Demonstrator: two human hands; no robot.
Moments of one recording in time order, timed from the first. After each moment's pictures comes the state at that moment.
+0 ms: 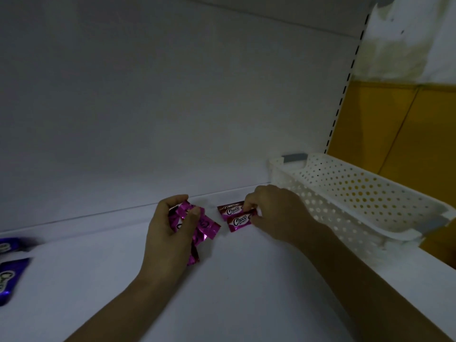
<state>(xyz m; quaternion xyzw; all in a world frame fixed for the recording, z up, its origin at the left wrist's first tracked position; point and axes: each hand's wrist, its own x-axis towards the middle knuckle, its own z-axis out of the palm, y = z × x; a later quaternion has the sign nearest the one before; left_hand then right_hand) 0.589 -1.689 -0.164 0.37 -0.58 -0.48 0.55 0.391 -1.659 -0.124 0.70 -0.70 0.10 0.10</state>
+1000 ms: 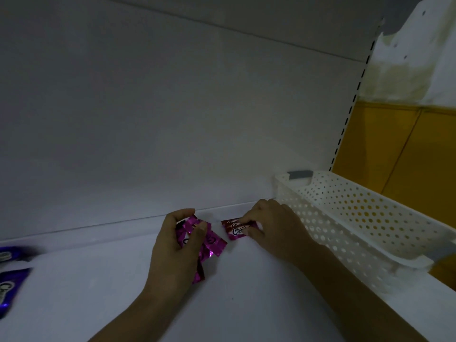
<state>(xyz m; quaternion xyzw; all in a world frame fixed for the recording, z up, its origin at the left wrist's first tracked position) 0.588 -1.690 -0.164 0.39 -0.59 -0.47 0.53 0.390 -1.672 -0.137 0.70 -0.69 0.14 0.09</state>
